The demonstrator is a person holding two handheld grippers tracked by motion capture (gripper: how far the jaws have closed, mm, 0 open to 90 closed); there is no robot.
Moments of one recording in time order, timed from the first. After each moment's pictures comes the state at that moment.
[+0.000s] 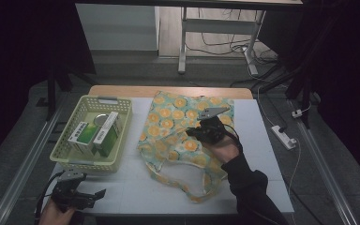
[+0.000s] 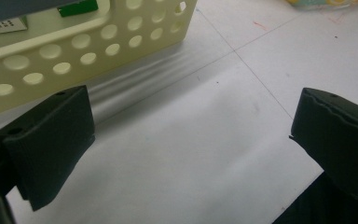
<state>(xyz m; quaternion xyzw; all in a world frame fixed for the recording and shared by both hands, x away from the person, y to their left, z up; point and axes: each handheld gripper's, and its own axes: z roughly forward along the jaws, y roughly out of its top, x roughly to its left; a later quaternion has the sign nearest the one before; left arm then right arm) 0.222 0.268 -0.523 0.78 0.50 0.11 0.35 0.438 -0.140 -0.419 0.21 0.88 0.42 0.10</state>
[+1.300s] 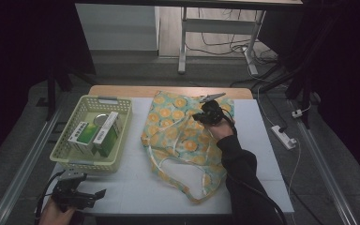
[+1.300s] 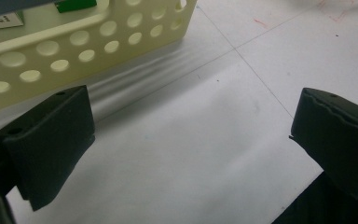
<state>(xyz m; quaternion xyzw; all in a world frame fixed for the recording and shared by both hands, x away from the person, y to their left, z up) 0.223 0.269 -0.524 0.78 0.51 0.10 0.35 0.549 -0.147 -0.479 0.28 0.88 0.37 0.12</state>
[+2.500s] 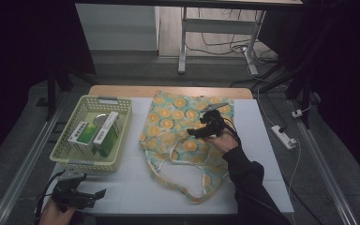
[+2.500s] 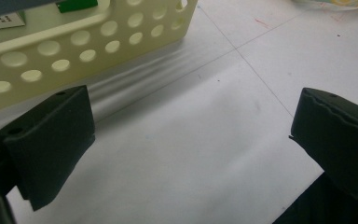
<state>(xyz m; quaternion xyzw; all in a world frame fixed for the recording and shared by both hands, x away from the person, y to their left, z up) 0.223 0.268 -0.523 0.78 0.51 0.10 0.35 0.500 -0.152 -0.473 0.28 0.87 0.39 0.09</state>
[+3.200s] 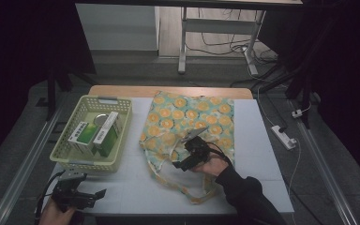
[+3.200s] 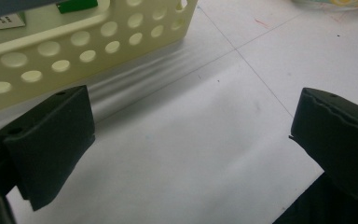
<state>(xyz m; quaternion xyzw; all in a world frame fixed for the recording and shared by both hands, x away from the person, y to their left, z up) 0.223 0.268 -0.523 0.78 0.51 0.10 0.35 0.420 -0.110 -0.508 0.20 0.92 0.33 0.03</state>
